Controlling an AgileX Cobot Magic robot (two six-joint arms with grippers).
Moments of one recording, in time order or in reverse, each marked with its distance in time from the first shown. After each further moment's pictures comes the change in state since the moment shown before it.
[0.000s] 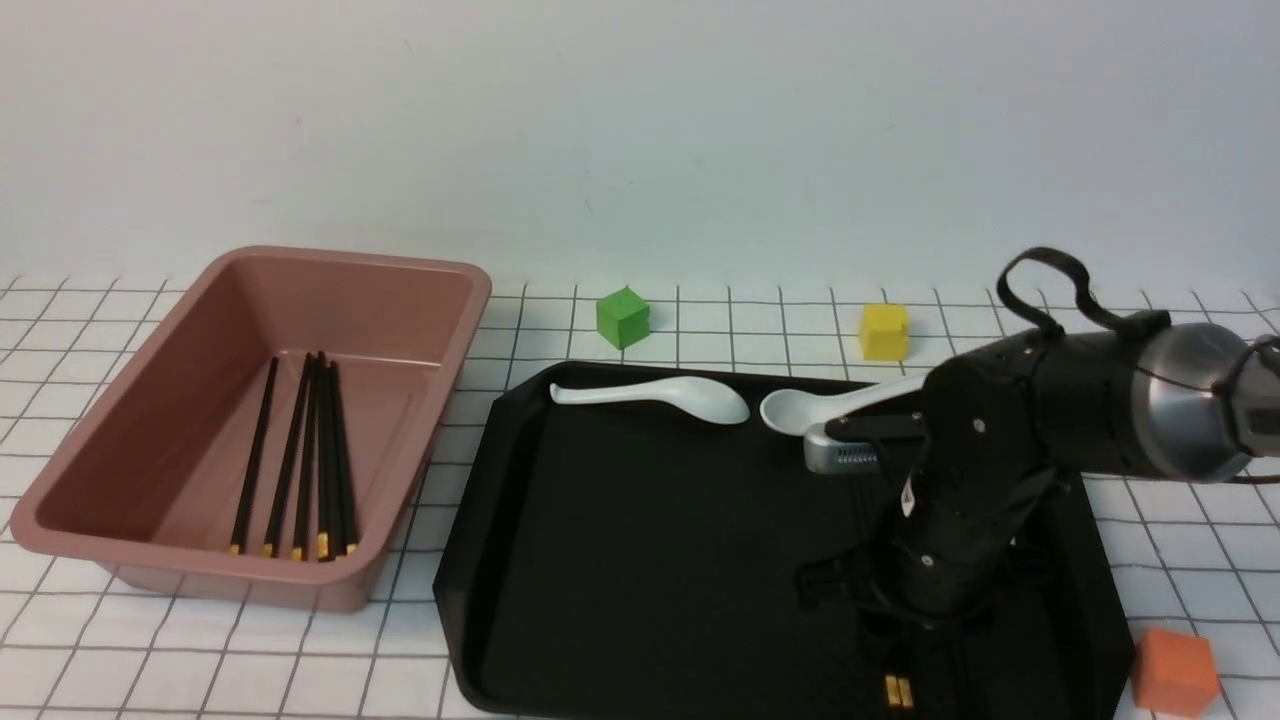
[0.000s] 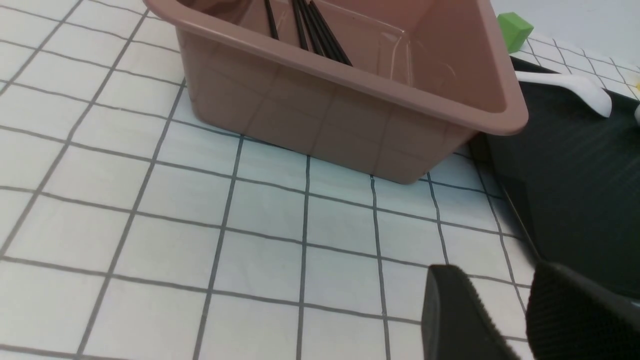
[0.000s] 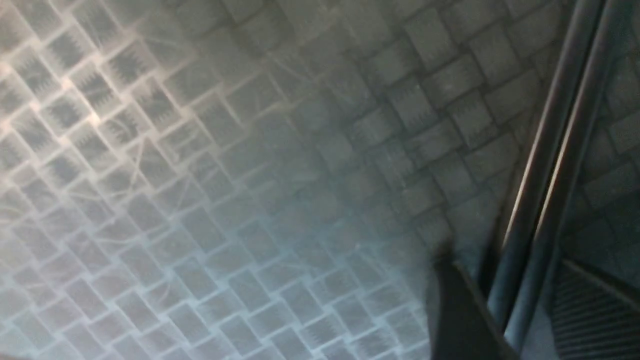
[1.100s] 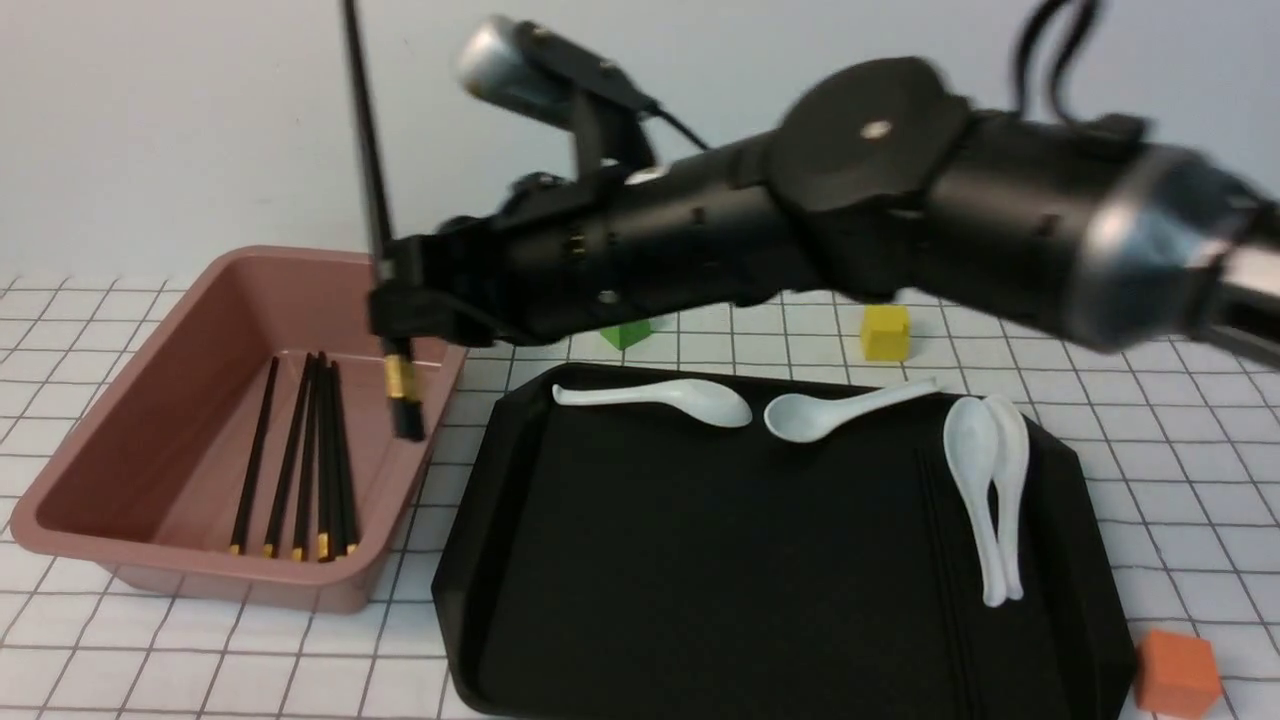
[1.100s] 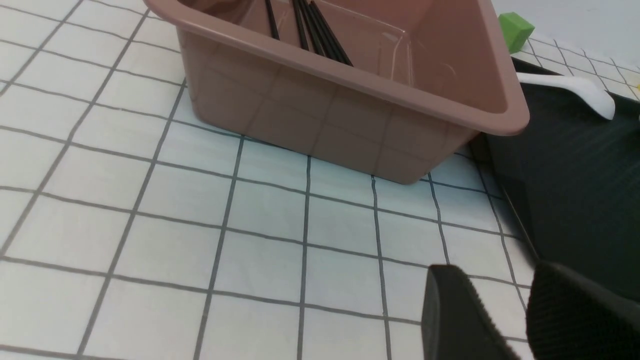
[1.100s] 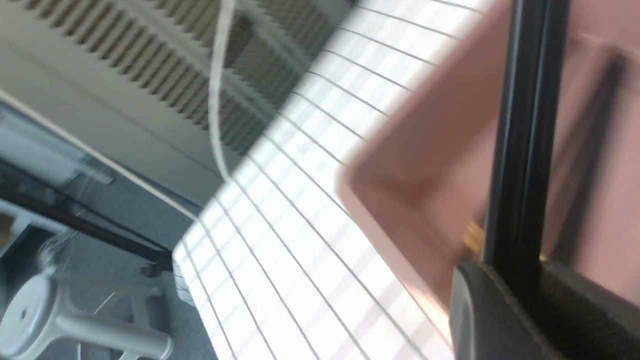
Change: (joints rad) right arm 0.261 0.037 -0.552 1.023 -0.209 -0.921; left arm 0.000 0.000 0.000 0.000 0.000 0.000
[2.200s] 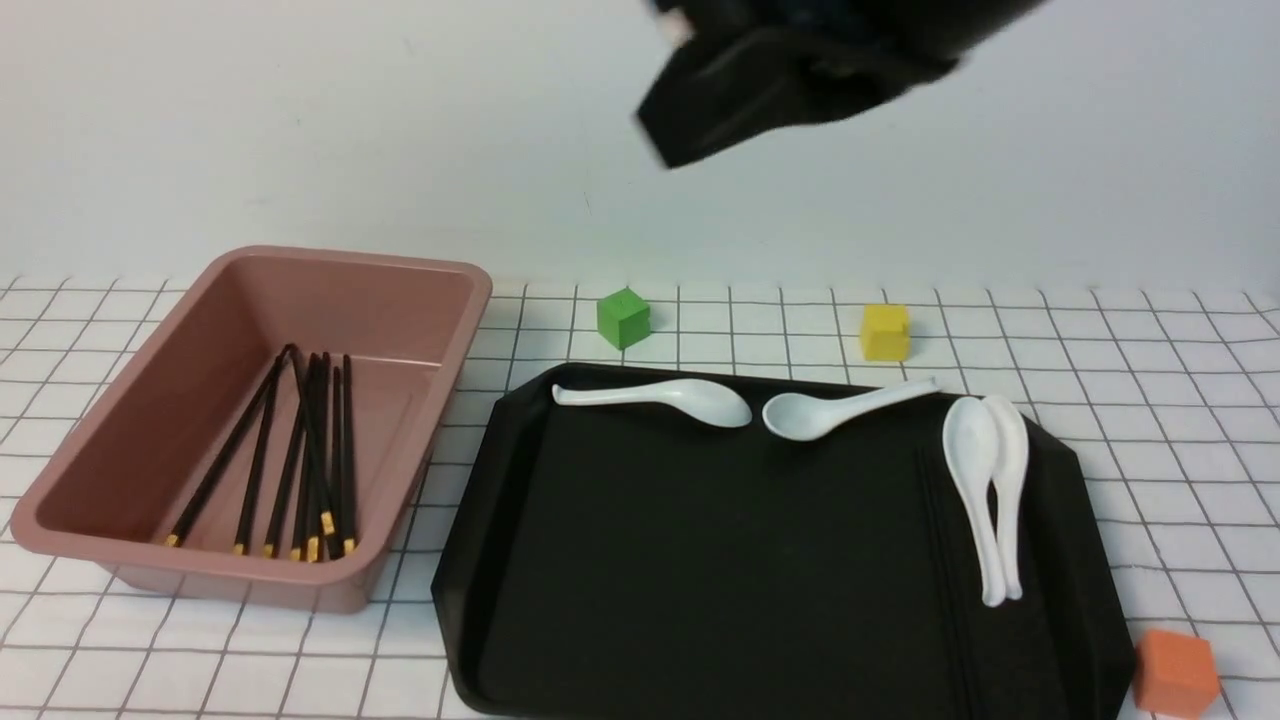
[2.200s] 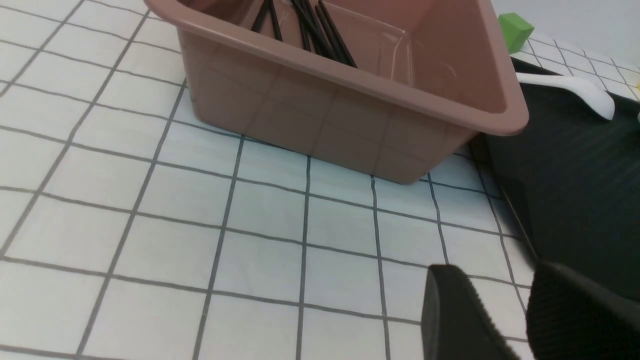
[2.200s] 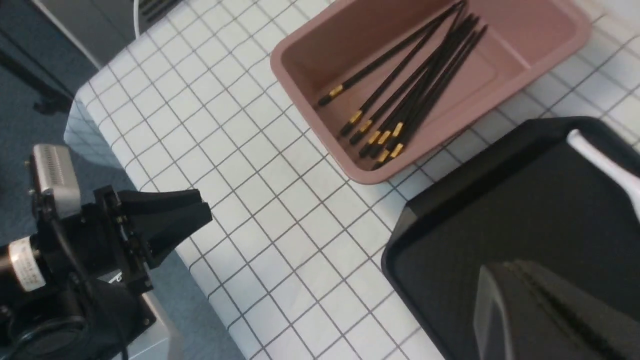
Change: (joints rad) right arm 0.006 -0.484 -0.245 -0.820 0.733 0.548; left arm 0.000 0.000 0.000 0.000 0.000 0.000
